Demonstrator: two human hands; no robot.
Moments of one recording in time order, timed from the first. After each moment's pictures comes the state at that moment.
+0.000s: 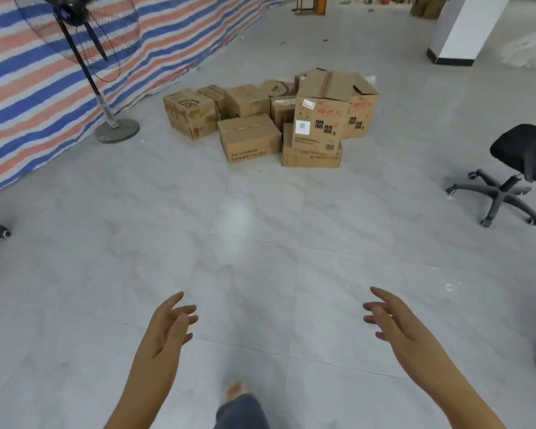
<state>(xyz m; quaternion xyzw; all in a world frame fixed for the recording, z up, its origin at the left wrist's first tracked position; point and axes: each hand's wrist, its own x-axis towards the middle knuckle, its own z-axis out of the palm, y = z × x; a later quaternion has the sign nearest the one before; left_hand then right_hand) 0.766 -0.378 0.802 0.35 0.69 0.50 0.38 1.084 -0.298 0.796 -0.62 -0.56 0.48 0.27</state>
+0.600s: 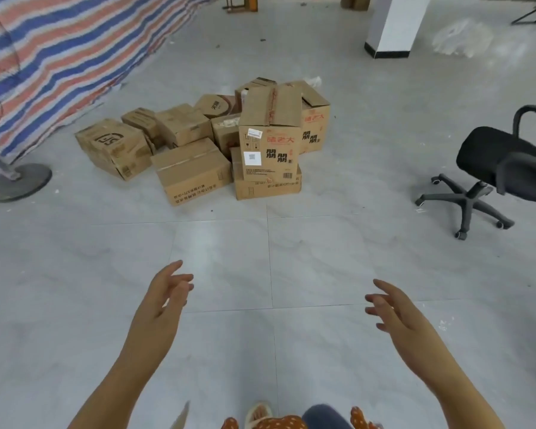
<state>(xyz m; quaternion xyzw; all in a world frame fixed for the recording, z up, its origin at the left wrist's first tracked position) 0.760 0.097 0.823 0.47 0.65 0.44 0.39 1.092 0.084 0.799 -0.68 -0.47 0.44 0.34</state>
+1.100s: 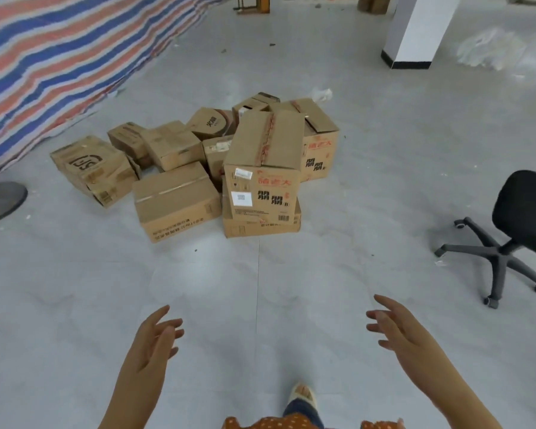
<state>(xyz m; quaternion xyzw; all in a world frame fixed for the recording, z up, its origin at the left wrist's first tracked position) 0.839 0.393 0.790 0.38 0.69 0.46 0.41 1.182 0.431 0.785 -0.69 -0.48 0.46 0.29</state>
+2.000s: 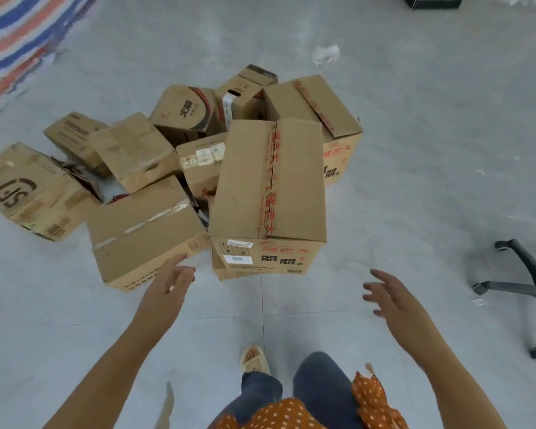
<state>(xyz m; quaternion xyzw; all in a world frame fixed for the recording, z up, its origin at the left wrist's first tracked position) 0.759 0.972 0.742 0.45 0.71 0.30 0.45 1.116 0.946 0.737 -0.74 -0.46 0.44 0.21</state>
